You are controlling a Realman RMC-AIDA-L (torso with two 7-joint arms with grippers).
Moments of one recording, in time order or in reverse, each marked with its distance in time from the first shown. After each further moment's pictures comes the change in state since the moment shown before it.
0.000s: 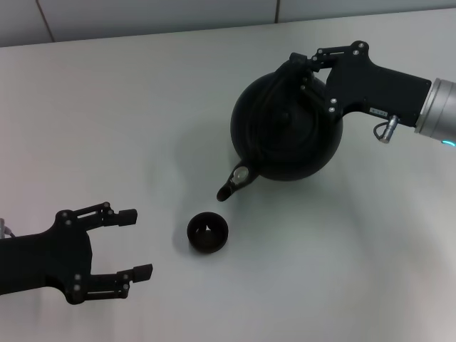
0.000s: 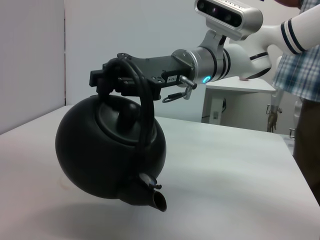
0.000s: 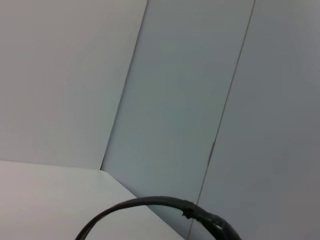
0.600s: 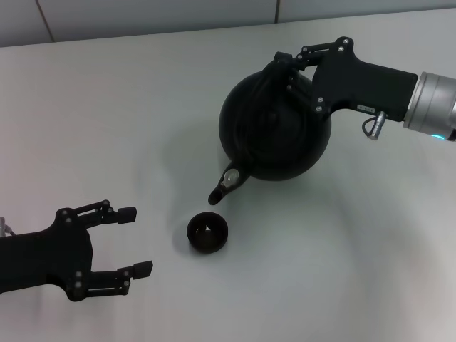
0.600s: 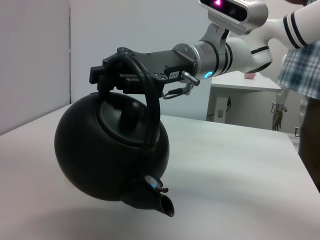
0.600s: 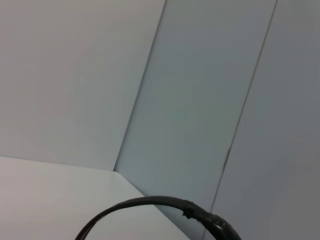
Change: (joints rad) left arm -0.001 -0.003 0.000 0.000 0.000 -0.017 0.000; right arm 0.027 0.000 -0.042 -0.007 0.000 0.007 -0.002
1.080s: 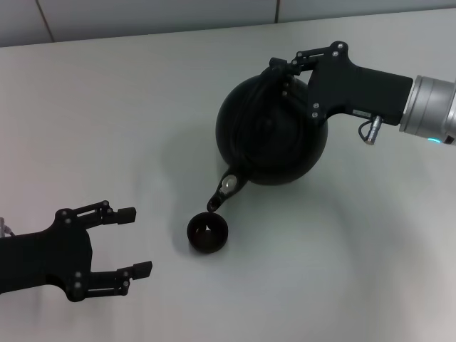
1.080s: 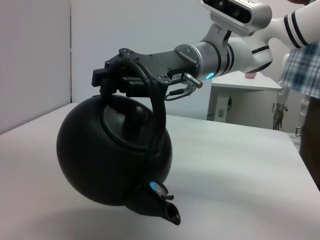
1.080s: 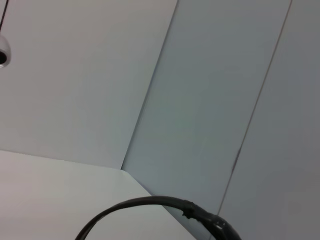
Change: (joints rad) left arm 0.002 0.000 0.000 0.000 0.001 -0.001 0.000; right arm 0.001 0.001 -0.017 0.005 0.000 -0.003 -0.026
